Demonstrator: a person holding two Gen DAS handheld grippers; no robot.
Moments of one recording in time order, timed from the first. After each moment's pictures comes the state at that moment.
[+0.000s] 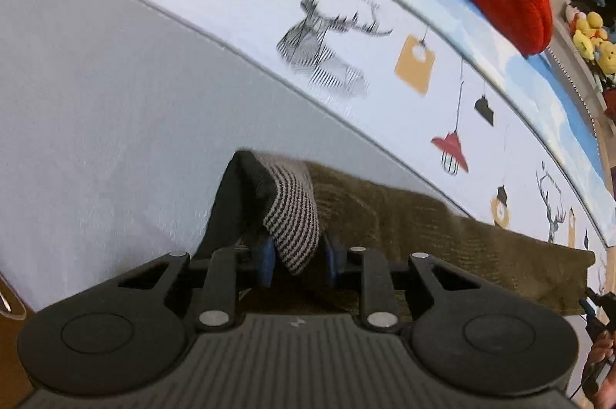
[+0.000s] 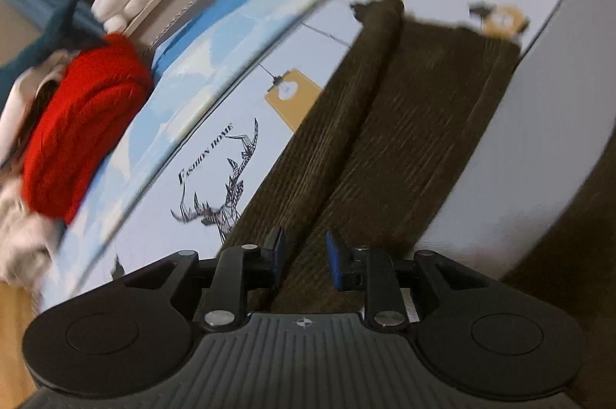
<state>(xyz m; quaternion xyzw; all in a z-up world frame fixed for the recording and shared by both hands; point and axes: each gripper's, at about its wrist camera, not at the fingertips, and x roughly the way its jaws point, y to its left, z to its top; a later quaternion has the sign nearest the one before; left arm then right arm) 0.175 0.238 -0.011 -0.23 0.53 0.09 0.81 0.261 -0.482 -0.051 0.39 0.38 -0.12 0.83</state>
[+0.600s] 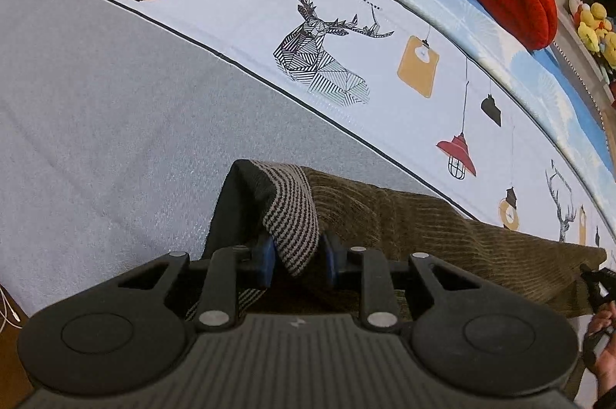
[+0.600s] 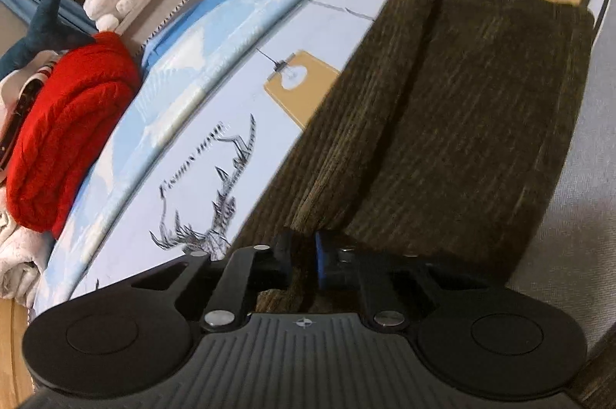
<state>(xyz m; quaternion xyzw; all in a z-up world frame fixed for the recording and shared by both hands) 0.187 0.237 -0.012 -0.22 0.53 0.10 0.81 0.317 -0.466 -0.088 0.37 0.37 -0.13 0.84</state>
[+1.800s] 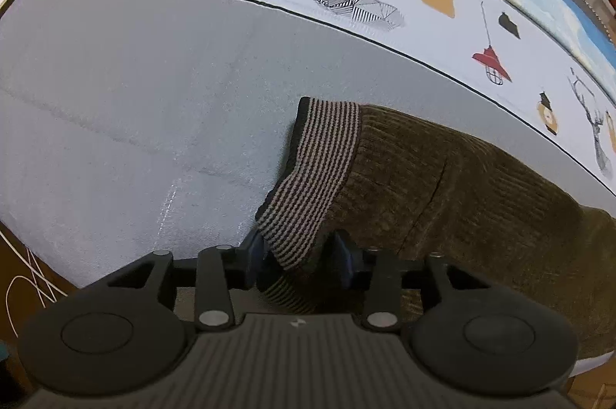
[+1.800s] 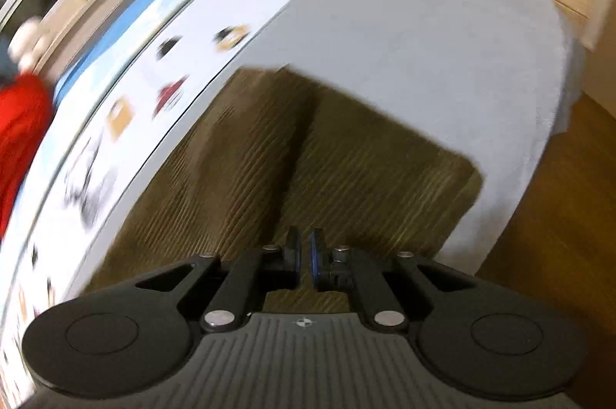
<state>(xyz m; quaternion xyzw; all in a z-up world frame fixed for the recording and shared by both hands) 0.127 0.272 -0.029 -0.12 0.59 0.06 0.80 0.001 -0.605 -0.035 0.38 0.40 -0.27 0.79</state>
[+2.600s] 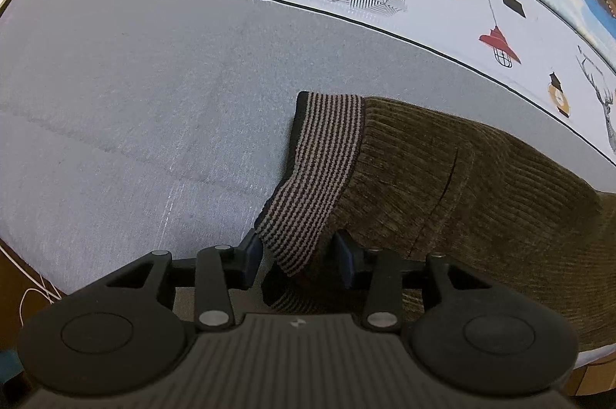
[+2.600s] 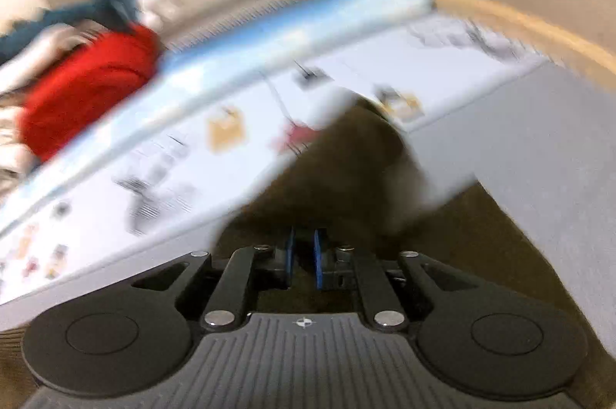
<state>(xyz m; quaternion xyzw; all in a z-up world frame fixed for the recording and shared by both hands) 0.142 0.262 -0.040 -0.09 0.61 0.06 0.79 0.116 -0.568 -0.064 0.24 0.37 -0.15 0.89</state>
